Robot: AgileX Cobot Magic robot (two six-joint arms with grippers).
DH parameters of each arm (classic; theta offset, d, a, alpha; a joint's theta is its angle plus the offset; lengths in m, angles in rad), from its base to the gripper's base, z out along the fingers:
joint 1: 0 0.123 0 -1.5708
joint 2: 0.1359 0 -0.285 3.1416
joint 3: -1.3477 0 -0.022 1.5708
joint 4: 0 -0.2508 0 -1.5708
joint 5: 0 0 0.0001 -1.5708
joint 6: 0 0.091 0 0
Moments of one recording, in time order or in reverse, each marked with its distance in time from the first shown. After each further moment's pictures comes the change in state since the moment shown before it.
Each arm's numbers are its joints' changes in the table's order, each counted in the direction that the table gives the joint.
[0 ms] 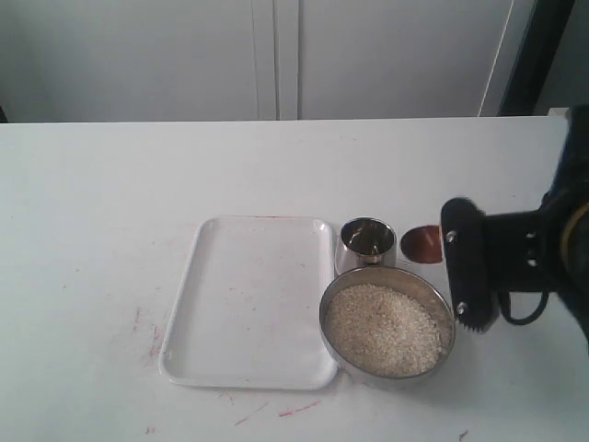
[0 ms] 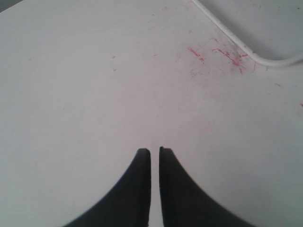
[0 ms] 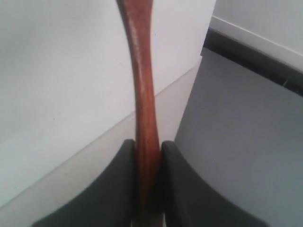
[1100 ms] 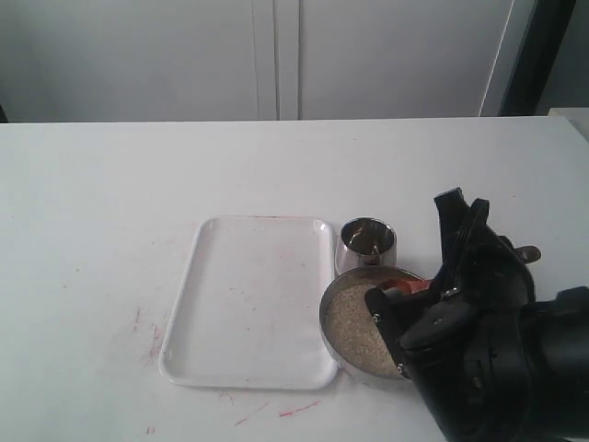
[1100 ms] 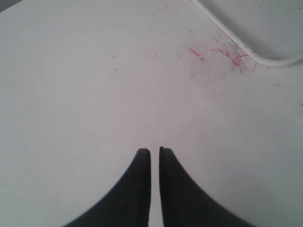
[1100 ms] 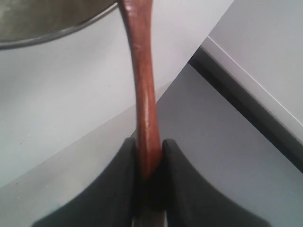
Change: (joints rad) left arm 0.000 0.000 0.000 0.000 0.000 0.000; right arm 0.045 0.424 -0.102 0.304 0.088 0.299
